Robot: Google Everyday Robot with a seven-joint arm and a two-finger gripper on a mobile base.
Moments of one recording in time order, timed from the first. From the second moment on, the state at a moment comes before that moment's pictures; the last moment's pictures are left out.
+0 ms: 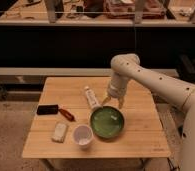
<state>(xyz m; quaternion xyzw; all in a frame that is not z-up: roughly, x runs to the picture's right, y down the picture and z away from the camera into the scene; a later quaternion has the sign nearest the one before) 0.084 0.083 0.766 -0.22 -0.35 -0.62 0.66</state>
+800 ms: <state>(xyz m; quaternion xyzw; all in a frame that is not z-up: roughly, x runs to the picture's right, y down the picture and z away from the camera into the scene) 0.070 0.081 0.762 -0.20 -0.36 -0.61 0.67</state>
